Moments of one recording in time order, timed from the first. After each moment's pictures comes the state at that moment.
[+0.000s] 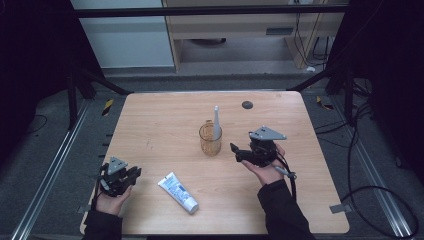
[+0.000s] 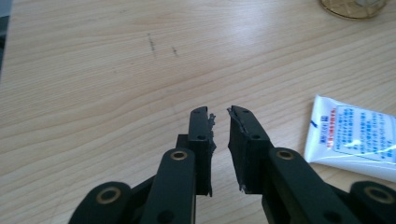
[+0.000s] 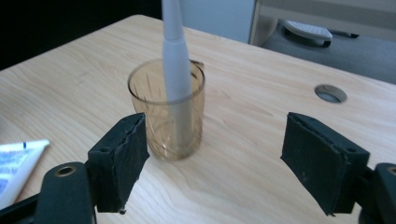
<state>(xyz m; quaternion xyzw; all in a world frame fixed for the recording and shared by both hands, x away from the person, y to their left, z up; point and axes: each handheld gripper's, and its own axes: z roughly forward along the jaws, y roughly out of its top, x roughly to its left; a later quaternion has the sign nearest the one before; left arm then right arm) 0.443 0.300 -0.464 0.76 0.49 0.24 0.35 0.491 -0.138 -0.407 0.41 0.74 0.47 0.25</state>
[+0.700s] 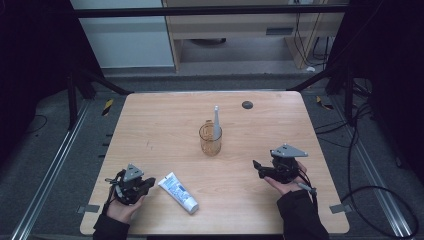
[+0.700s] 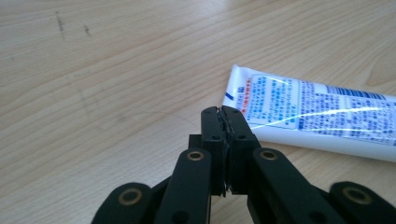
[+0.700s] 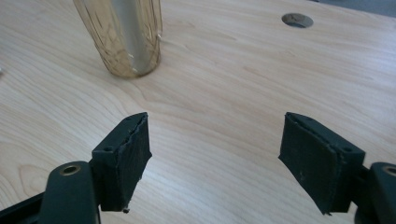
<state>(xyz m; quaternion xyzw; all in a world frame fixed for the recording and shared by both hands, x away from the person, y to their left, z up) 0.426 0.260 -0.472 0.81 0.45 0.18 0.34 0.466 -0.198 -0.453 0.44 0.76 0.42 0.24</state>
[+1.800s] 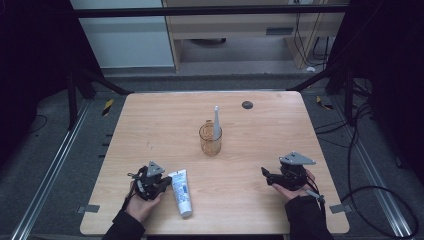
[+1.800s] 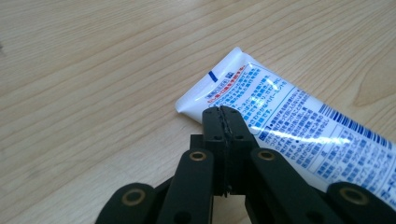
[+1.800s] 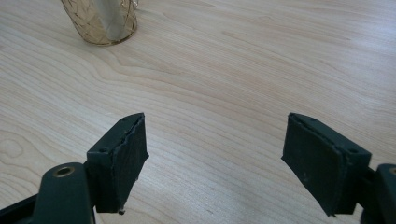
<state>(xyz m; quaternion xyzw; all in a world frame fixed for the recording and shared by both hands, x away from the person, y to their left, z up) 0.449 0.212 -0.486 0.83 0.43 0.16 0.33 0.455 -0.221 -0.472 0.46 0.76 0.40 0.24</state>
